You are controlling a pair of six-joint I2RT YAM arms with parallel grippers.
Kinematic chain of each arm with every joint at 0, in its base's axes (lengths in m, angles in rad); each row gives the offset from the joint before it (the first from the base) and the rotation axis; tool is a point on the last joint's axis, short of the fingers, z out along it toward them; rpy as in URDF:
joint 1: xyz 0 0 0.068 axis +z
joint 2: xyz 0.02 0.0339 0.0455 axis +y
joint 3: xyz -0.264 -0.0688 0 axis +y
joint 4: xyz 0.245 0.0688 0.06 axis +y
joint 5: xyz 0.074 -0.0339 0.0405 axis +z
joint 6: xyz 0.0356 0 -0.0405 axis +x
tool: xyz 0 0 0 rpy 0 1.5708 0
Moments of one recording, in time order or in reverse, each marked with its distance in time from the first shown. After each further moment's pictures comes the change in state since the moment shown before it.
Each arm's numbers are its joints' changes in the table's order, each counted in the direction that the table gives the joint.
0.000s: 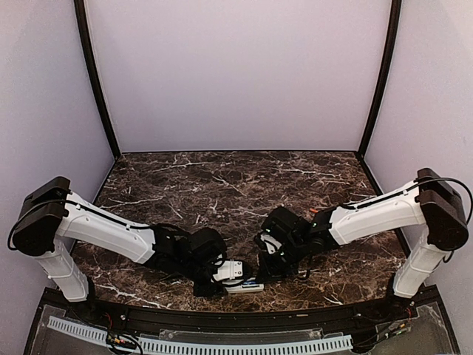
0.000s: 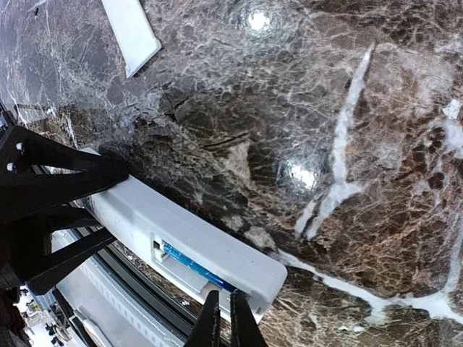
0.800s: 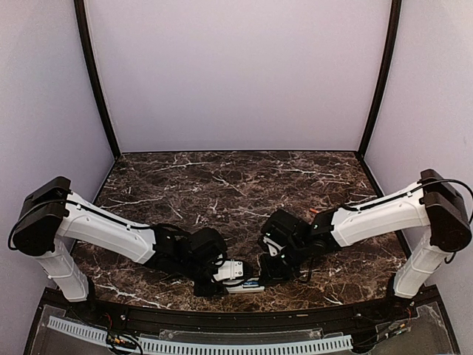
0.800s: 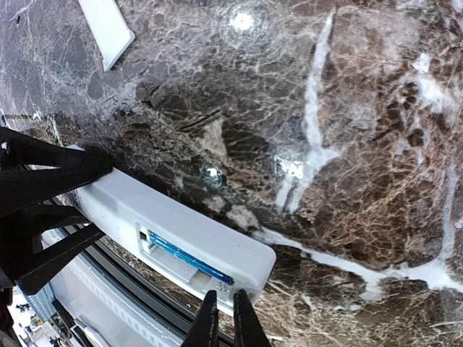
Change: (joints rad) left arm 0.000 0.003 -0.001 -0.007 0.000 0.009; right arm 0.031 -0.024 0.000 0.055 -0.040 0.069
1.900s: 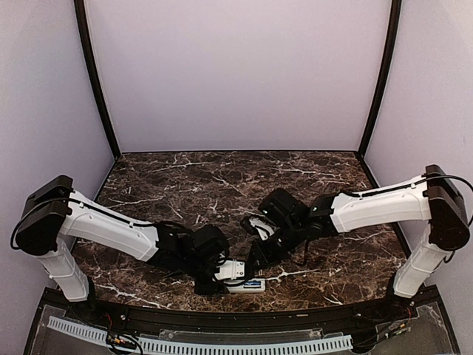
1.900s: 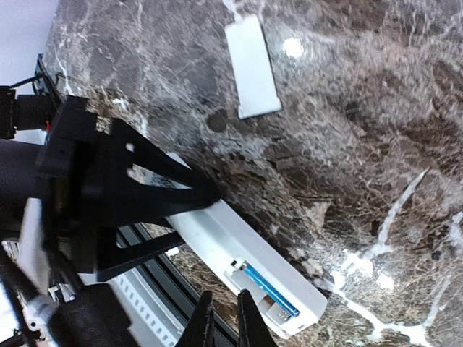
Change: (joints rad) left arm 0.010 0.017 -0.028 0.026 -0.016 0.060; right arm -0.056 0.019 -0.107 -0.022 0.097 -0.279
